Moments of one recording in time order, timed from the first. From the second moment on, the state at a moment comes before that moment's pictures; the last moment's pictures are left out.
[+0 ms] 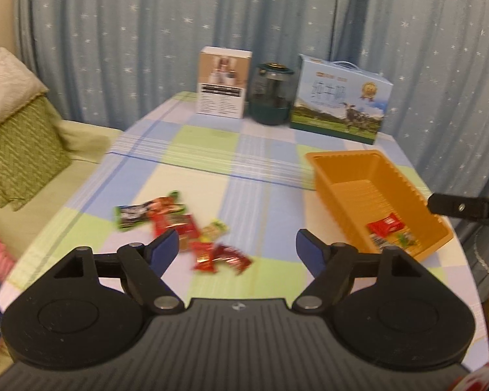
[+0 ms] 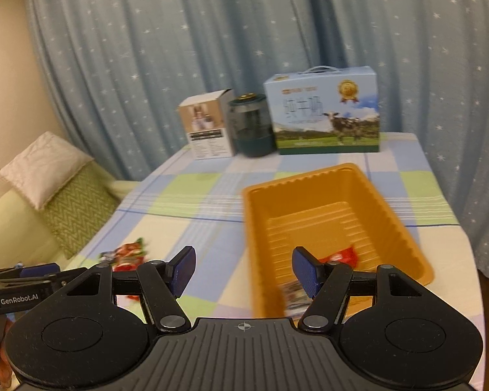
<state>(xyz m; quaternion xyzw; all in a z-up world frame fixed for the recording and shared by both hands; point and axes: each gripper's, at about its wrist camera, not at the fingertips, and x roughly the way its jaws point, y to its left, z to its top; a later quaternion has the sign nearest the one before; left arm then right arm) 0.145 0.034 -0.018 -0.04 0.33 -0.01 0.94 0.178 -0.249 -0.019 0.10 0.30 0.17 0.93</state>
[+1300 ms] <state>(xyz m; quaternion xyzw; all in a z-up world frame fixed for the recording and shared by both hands) 0.193 0.115 -0.117 -0.05 0.36 0.05 0.93 0.268 -0.089 -0.147 -0.05 0.37 0.32 0.87</state>
